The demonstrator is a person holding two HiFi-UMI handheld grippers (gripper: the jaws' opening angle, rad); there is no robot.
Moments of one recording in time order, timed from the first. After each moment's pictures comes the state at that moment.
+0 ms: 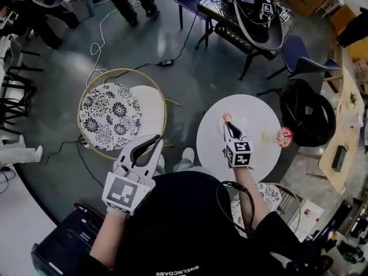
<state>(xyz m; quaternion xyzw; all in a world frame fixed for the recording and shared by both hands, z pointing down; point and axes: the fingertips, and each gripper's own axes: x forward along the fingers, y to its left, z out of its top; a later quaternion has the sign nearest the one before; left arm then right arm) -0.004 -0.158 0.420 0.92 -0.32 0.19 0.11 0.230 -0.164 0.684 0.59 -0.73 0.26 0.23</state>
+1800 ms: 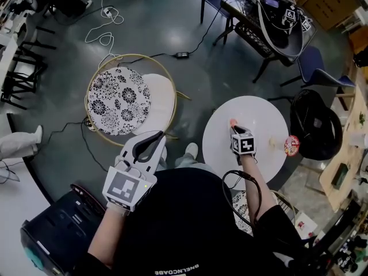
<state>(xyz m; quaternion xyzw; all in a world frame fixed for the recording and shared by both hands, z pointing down) -0.022 -0.143 0.433 0.90 -0.37 0.20 0.13 0.238 -0.146 0.800 0.47 -0.72 0.36 0.36</state>
